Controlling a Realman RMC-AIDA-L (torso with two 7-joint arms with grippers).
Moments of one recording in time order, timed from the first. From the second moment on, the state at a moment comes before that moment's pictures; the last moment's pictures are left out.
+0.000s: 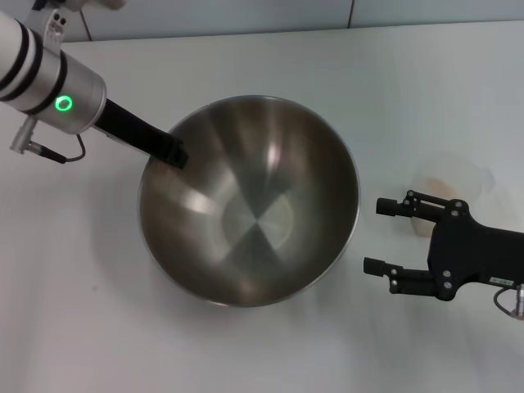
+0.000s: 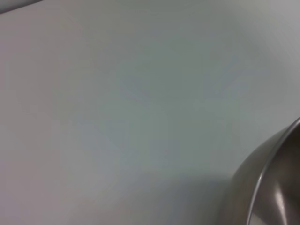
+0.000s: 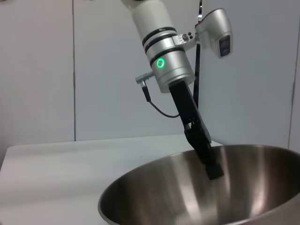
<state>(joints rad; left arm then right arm) -0.84 -2.08 1.11 0.95 2.56 1.43 -2.54 0.42 2.08 -0.25 -0.44 -2.27 -1.78 0.69</state>
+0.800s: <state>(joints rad) -0.82 -2.07 1.11 0.85 2.46 1.28 -2.33 0.42 2.08 -0.25 -0.44 -2.27 -1.78 0.68</state>
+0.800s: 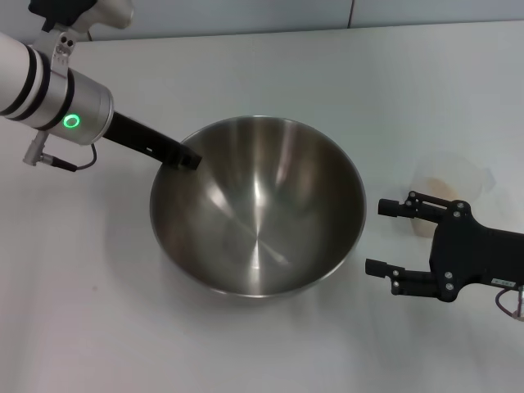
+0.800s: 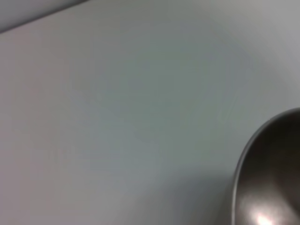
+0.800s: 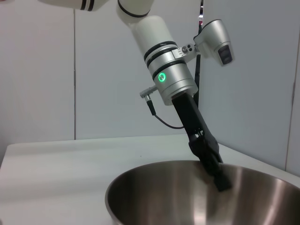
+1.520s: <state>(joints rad) -0.58 -2.06 1.00 0.92 1.68 1.22 -1.75 0.40 2.08 -0.25 -0.45 -2.26 -1.82 0.68</state>
